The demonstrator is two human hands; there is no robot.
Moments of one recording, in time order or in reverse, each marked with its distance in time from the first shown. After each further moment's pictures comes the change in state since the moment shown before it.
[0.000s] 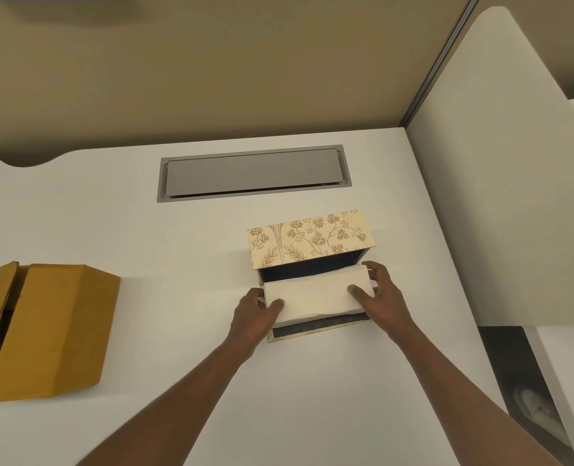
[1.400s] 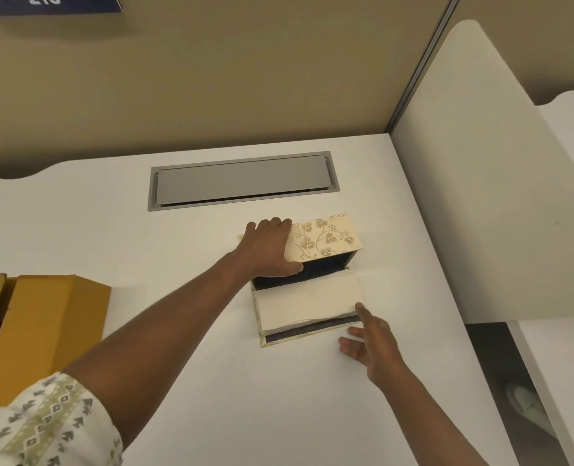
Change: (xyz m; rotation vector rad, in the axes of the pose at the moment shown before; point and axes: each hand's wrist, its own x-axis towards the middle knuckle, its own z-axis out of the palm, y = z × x) left_hand 0.039 0.140 -0.014 1.154 -0.020 0.740; right_hand -0.058 0.000 0.017 0.763 0.119 0.662
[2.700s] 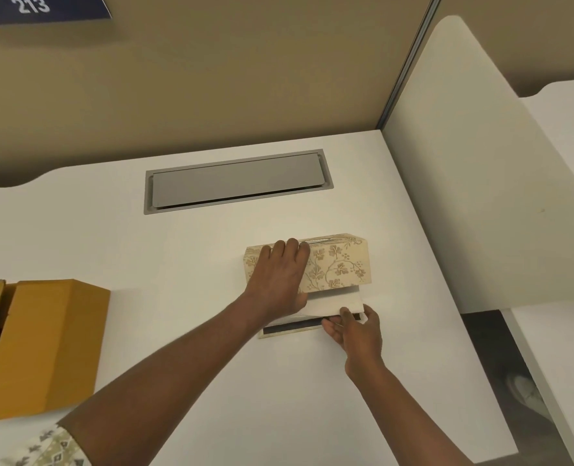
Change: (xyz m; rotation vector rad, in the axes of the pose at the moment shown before) left_hand -0.052 0.045 0.032 0.180 0.181 0.132; right_hand -0.016 0.018 0.030 0.280 0.050 -0.119
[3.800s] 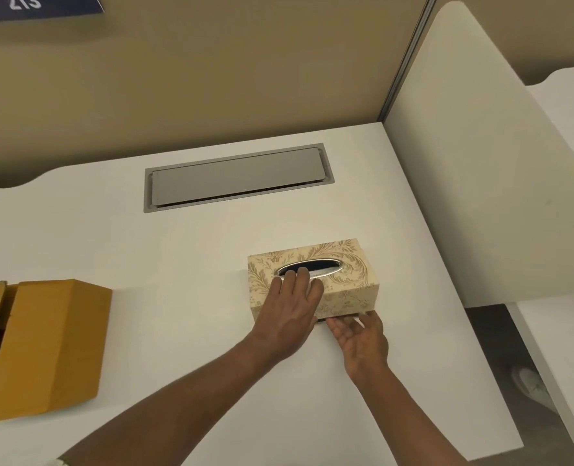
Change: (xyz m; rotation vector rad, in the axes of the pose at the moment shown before) left_hand -0.045 0.034 0.023 0.037 0.017 0.079; right_hand 0.008 0.015 -0.013 0.410 -0.057 0.099
